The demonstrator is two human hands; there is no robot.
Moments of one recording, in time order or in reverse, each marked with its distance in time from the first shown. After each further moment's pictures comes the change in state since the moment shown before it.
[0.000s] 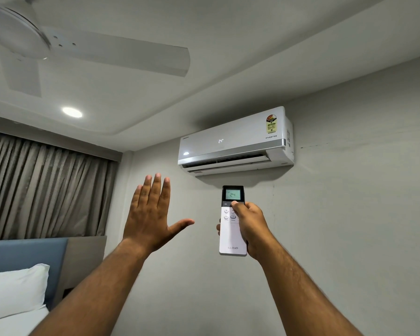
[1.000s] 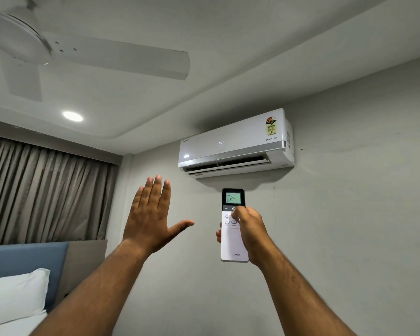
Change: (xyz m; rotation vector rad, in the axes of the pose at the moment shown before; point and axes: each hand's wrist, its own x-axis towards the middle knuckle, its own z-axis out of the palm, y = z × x) left_hand 0.004 -0.007 0.001 -0.008 -0.011 0.007; right_hand -0.007 0.003 0.004 0.027 -0.038 -0.026
